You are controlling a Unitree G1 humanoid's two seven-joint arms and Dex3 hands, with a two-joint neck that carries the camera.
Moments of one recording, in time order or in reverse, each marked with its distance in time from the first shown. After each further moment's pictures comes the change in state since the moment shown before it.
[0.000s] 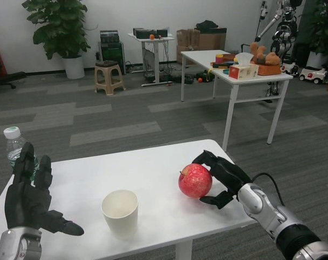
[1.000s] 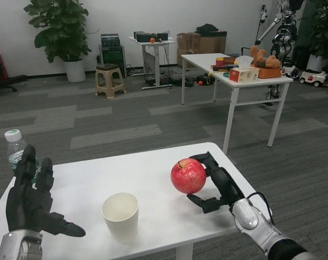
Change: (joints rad) left arm -0.002 -0.004 -0.001 -0.002 0.000 0.001 0.000; right arm -0.001 0.044 0.160 0.110 0.403 -0.223 -0.170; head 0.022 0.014
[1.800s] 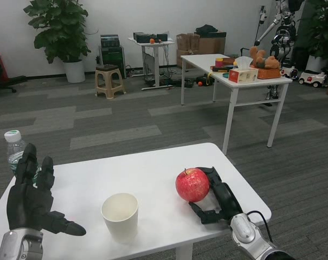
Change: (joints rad) left arm -0.008 -0.001 -0.003 0.000 0.000 0.002 0.000; right arm -0.003 0.069 0.100 0.196 0.202 -0.048 -0.029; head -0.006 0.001
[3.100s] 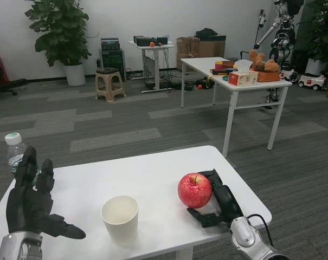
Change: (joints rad) left arm 0.000 0.000 0.000 0.000 0.000 0.000 0.000; right arm 0.000 0.005 0.003 -0.001 0.005 -0.002 -0.031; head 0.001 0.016
